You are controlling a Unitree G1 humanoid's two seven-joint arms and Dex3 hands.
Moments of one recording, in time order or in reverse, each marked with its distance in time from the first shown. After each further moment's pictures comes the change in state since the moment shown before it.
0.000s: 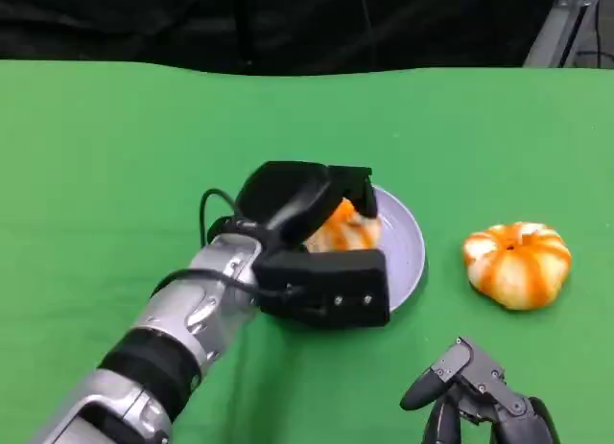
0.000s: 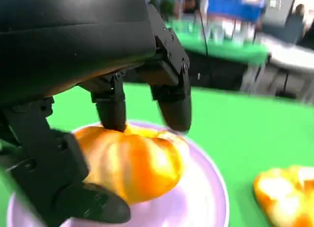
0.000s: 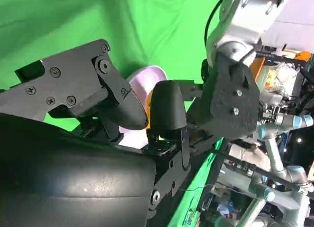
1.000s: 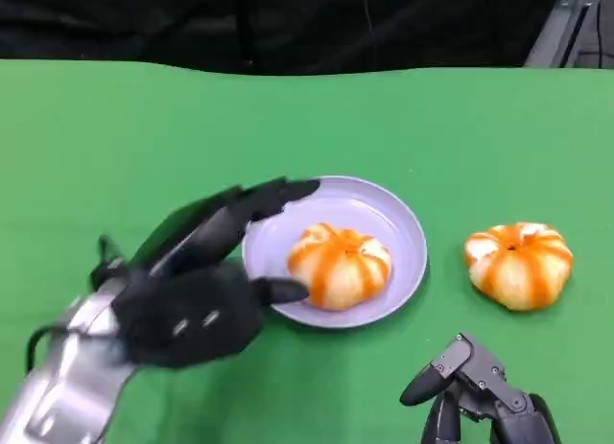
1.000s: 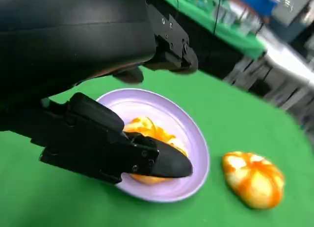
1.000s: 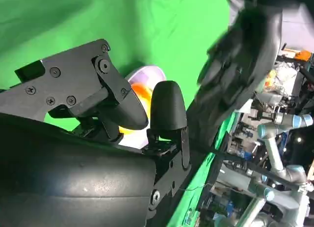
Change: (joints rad) left arm 0.490 0.225 0.293 -0.690 -0.408 -0.003 -0.387; right arm -0.002 0.002 0.001 -0.011 0.001 0.013 0.001
